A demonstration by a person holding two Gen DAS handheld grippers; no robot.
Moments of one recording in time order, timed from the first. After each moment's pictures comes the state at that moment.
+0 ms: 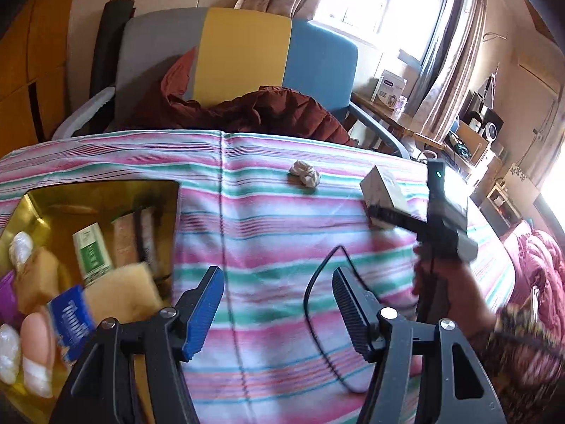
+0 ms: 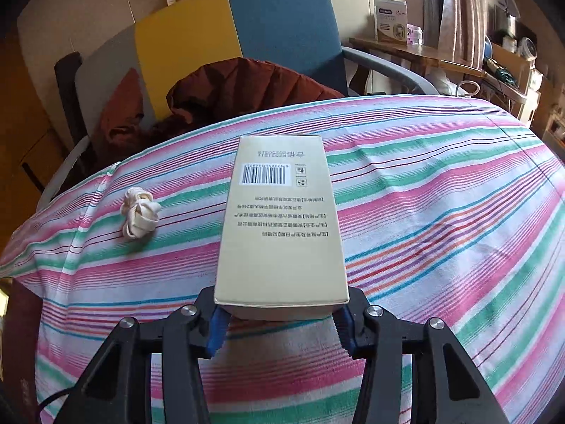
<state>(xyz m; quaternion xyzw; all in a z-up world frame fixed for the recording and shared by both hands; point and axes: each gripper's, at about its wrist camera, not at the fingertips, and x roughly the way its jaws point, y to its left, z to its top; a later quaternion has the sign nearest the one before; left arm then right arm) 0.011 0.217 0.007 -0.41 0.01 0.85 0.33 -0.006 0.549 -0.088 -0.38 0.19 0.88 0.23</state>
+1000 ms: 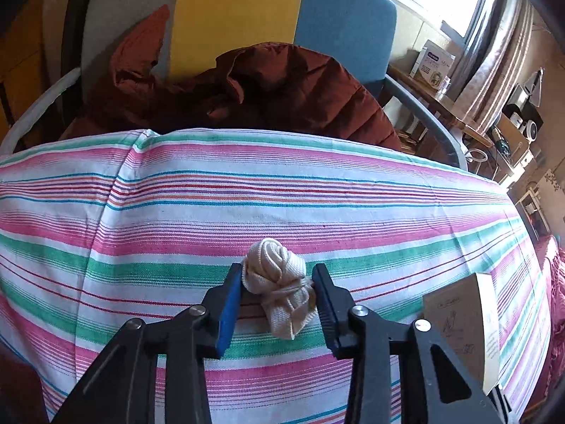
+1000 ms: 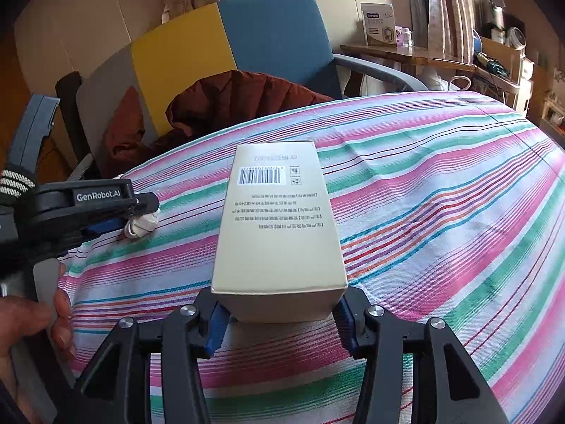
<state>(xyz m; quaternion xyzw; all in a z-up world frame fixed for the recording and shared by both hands) -0.145 0.414 -0.074 -0.46 0.05 0.84 0.28 0.005 0.552 -0.098 -0.35 0.20 0.88 0.24</state>
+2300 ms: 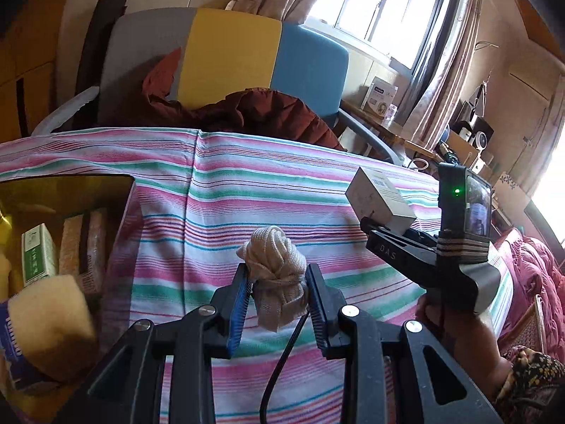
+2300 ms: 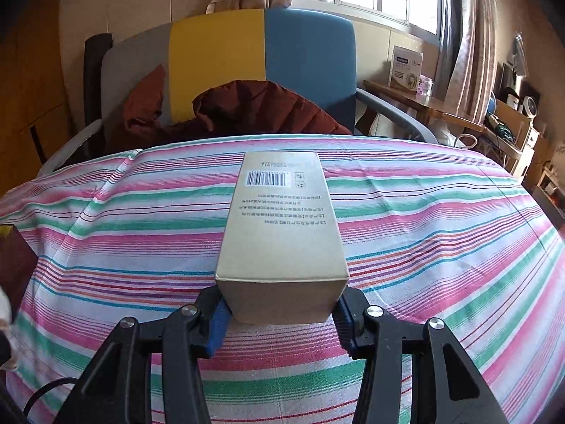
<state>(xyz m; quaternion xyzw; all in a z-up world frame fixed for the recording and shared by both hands) 0.012 0.239 -0.027 -0.38 -0.01 0.86 0.35 0.001 0.506 -0.084 -0.35 0.08 0.90 0.24</state>
